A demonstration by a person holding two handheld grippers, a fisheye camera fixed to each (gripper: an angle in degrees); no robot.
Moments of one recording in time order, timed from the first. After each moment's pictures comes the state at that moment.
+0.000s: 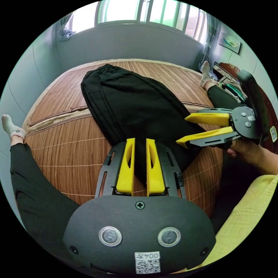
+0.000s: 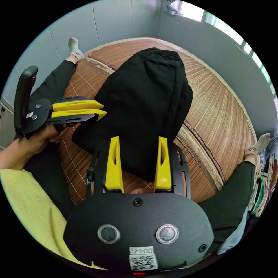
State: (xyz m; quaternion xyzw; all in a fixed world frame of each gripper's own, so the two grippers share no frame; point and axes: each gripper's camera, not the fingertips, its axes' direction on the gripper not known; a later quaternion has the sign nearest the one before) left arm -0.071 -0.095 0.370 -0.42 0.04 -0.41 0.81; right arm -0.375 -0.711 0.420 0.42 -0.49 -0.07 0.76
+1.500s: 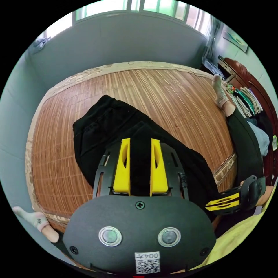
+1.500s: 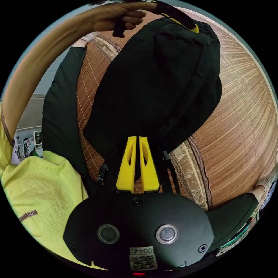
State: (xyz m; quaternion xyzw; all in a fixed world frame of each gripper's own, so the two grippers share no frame) left arm -0.357 -0.058 0.764 -0.46 0.10 -0.35 0.81; right arm -0.310 -0.954 0.393 0.29 -0.55 -0.30 0.73
